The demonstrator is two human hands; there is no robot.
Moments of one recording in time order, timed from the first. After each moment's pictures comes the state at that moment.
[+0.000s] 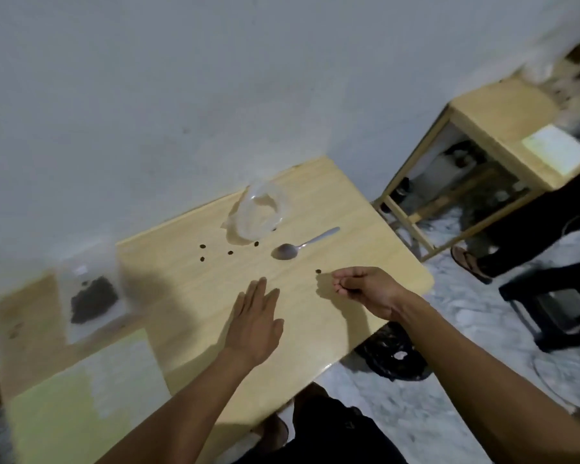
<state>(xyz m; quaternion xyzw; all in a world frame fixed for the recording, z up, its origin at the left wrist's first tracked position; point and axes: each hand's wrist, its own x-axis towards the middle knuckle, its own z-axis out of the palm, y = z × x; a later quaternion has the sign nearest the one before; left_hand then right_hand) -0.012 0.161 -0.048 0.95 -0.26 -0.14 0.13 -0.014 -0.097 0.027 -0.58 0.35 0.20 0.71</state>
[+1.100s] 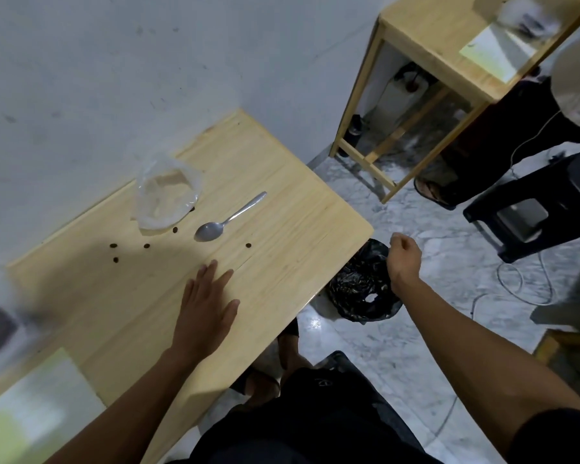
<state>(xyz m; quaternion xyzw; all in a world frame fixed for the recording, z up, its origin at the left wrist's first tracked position) -0.022 0.125 -0.063 0.93 -0.28 -0.14 0.17 -0.114 -0.253 -0.054 -0.63 0.59 -0.12 0.49</state>
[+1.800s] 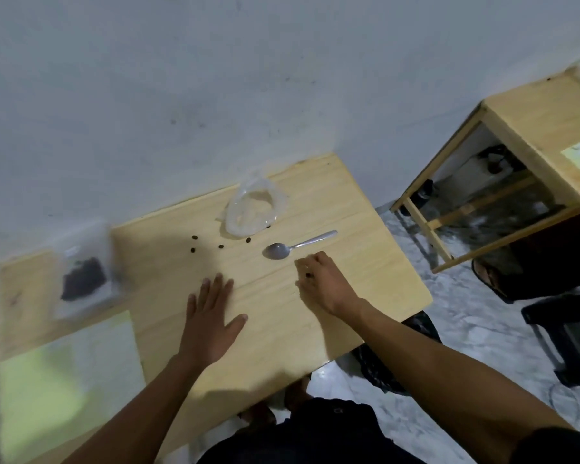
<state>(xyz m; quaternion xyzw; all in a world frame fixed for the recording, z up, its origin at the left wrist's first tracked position) -0.012 0.185 -0.060 0.97 -0.08 -0.17 0.17 0.017 -0.087 -0.026 -0.94 -0.01 0.13 0.33</state>
